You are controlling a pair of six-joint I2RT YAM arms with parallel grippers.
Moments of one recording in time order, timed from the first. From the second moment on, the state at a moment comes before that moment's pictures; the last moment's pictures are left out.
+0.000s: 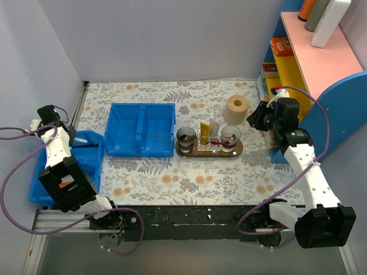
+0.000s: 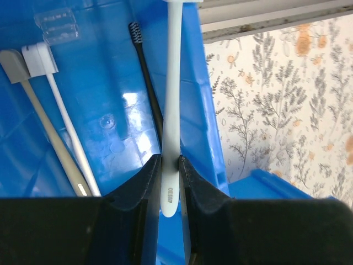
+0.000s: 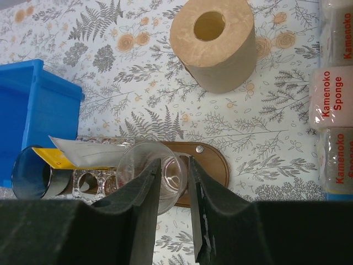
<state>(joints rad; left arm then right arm) 0.56 1.50 1.16 -0.60 -0.18 -0.89 0.10 1.09 0.99 -0.41 -0.18 0.34</state>
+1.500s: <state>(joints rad) -0.54 1.38 1.37 -0.38 -0.16 -0.24 0.22 1.13 1.31 -0.44 -0.38 0.26</state>
